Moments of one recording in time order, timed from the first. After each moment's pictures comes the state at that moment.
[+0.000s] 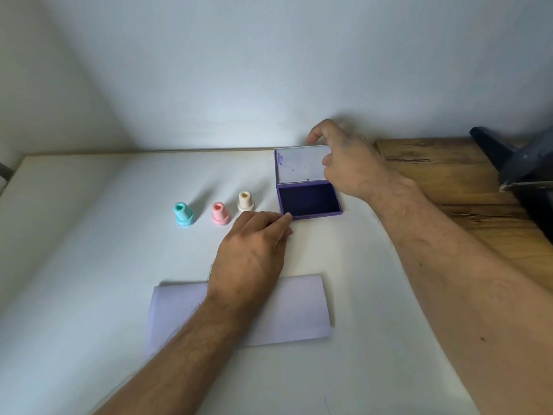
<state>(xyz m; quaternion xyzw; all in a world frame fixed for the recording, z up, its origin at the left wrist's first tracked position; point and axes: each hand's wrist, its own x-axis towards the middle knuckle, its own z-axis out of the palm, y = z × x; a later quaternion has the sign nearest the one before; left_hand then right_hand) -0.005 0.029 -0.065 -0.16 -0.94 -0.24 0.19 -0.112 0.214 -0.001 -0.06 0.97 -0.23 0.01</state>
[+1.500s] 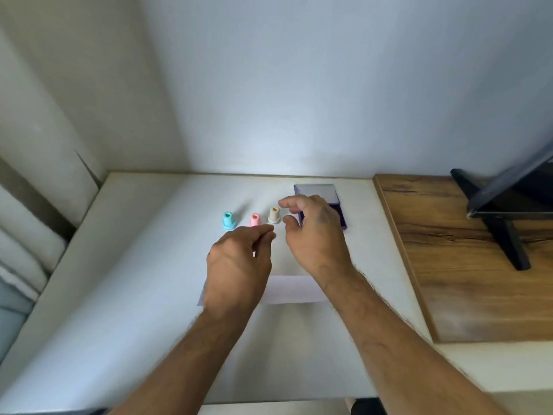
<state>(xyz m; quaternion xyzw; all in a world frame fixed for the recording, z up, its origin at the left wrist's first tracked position) 0.051 -0.013 0.015 0.06 -0.88 -0.44 0.17 0.013 0.105 0.037 0.00 0.93 -0.37 -0.07</state>
